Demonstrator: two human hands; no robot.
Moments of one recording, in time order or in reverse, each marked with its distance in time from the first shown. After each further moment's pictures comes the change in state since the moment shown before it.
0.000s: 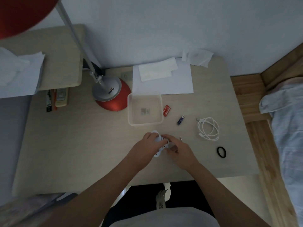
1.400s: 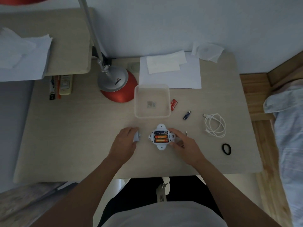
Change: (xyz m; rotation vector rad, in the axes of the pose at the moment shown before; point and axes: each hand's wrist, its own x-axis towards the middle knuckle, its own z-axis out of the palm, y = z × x) left_hand -0.064 -0.069 0.013 -0.138 0.172 -0.405; right_hand 0.000 0.003 0.002 -0.090 -0.002 0.011
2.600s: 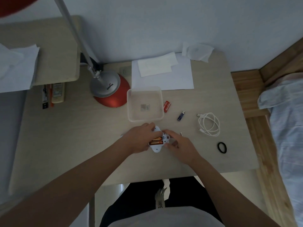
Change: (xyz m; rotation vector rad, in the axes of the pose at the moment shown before) left_hand 0.064 0.082 -0.037 0.380 -0.388 0.479; right_hand 0.005 -0.007 -0.007 -0.026 -0.003 -0.026
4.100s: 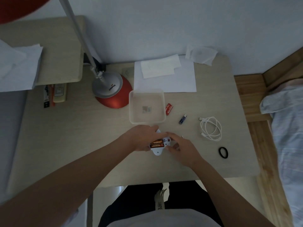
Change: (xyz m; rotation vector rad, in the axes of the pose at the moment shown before) left_hand 0.014 -0.007 -0.015 0.030 -0.084 0.077; right_hand 0.005 0.003 -0.005 -0.042 -0.052 0.044
